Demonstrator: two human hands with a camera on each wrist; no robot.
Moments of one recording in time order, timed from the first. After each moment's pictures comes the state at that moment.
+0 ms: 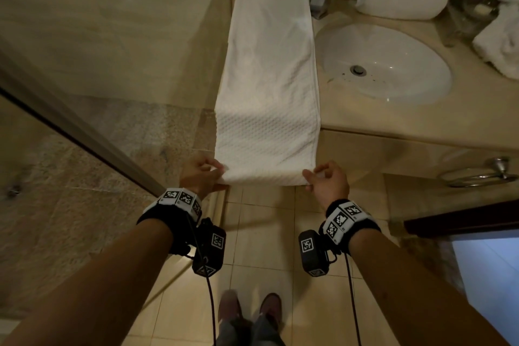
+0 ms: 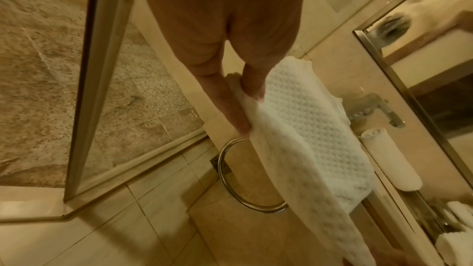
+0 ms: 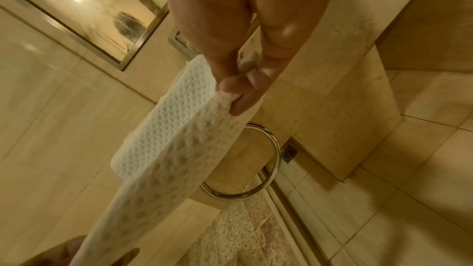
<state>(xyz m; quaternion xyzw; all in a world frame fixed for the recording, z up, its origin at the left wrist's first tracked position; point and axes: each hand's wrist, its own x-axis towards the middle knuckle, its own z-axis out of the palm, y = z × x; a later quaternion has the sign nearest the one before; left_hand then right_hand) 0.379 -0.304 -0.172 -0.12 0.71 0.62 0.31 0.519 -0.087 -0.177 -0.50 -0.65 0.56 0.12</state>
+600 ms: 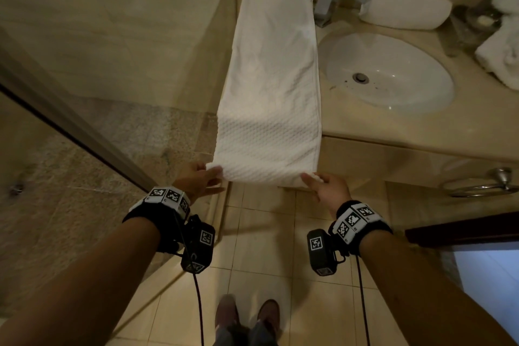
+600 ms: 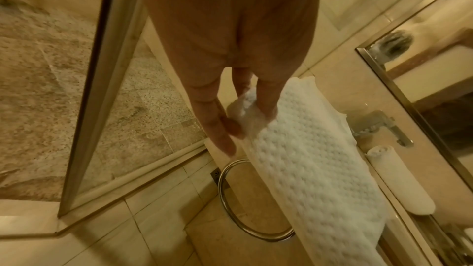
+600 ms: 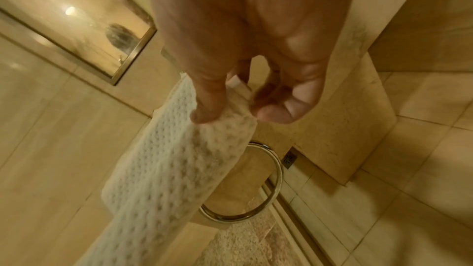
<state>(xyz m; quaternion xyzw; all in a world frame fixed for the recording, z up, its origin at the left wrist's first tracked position) 0.364 -0.310 -0.169 -0.14 0.69 0.60 0.39 0.520 -0.073 -0.169 -0.48 -0.65 0.58 -0.03</state>
